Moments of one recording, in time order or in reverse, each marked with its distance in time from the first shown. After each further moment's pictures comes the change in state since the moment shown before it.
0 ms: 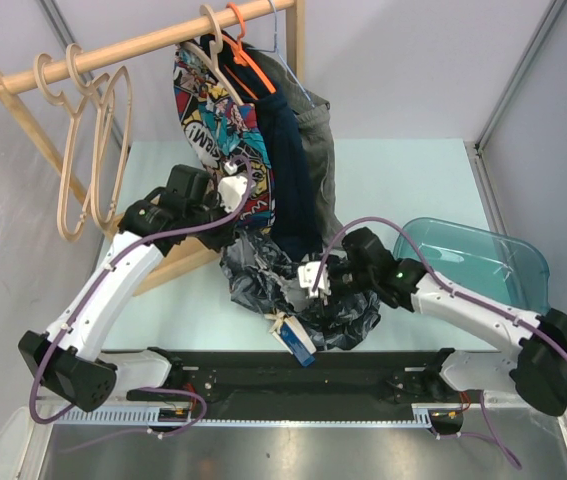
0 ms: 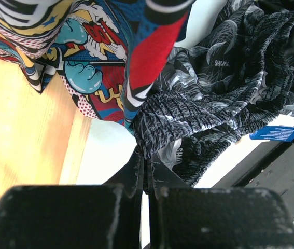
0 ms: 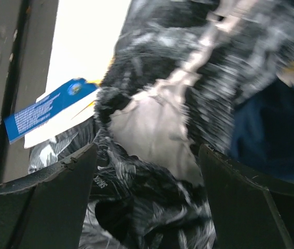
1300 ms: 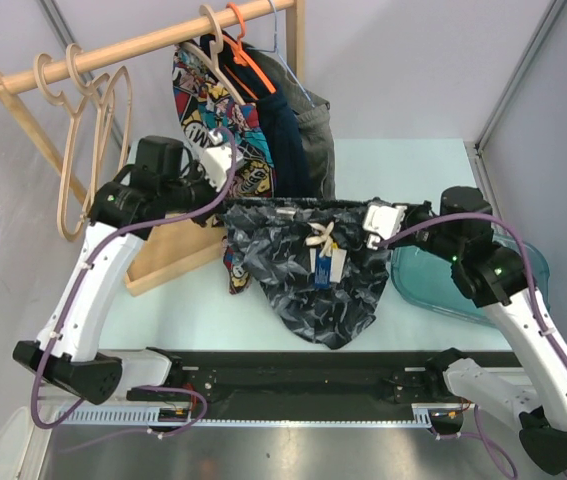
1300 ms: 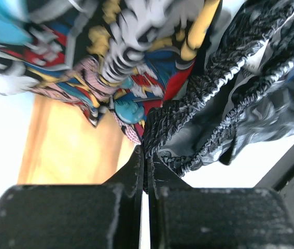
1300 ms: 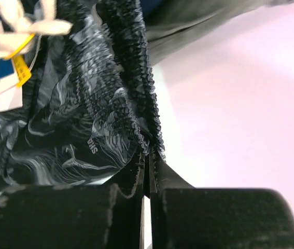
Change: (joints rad) left arm 0.090 0.040 0.258 -0.083 0.078 0.168; right arm -0.343 -0.277 0.364 -0.334 0.248 -0.274
